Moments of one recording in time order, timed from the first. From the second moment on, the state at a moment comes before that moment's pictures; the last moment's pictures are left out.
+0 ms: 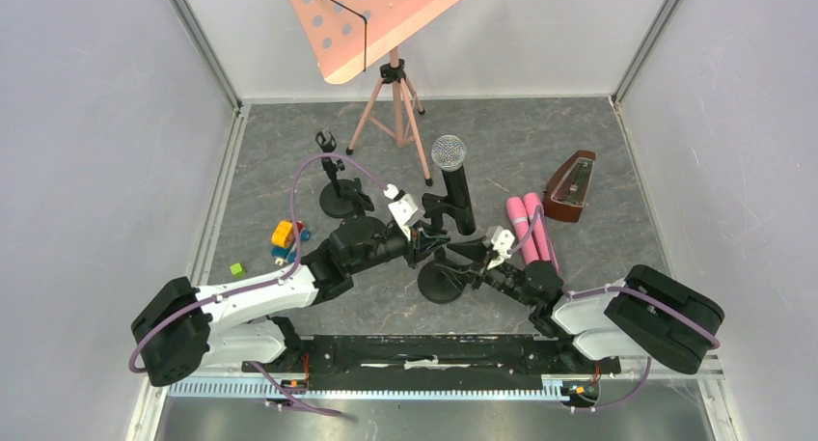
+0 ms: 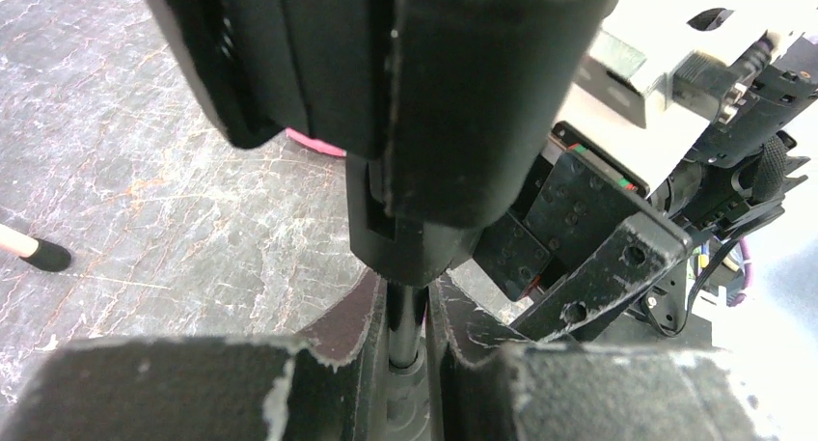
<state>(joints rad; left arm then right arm) -0.95 1.15 0.56 0.53 0.20 -0.16 0.86 1.30 0.05 1.34 -0.19 0.10</state>
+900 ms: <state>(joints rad) -0.94 1.18 0.58 0.54 0.14 -0.16 1.00 1.35 0.09 1.38 0.10 0.07</state>
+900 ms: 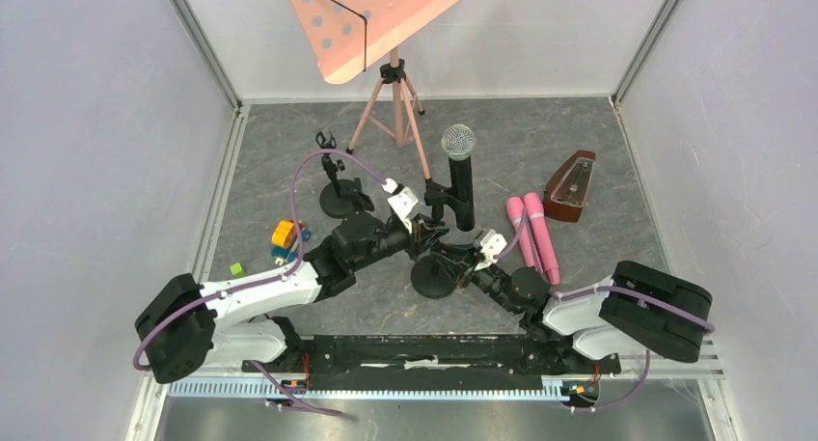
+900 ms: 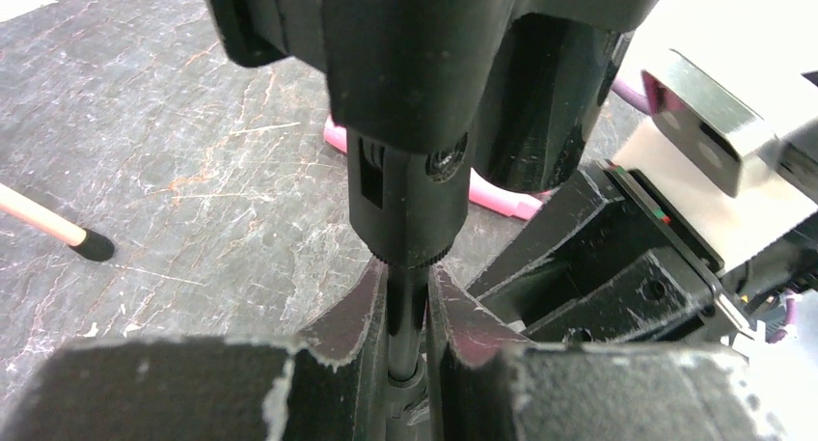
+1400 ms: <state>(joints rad) -0.94 1.19 0.60 0.50 0.08 -0.18 1.24 1.48 0.15 1.48 0.62 -0.12</state>
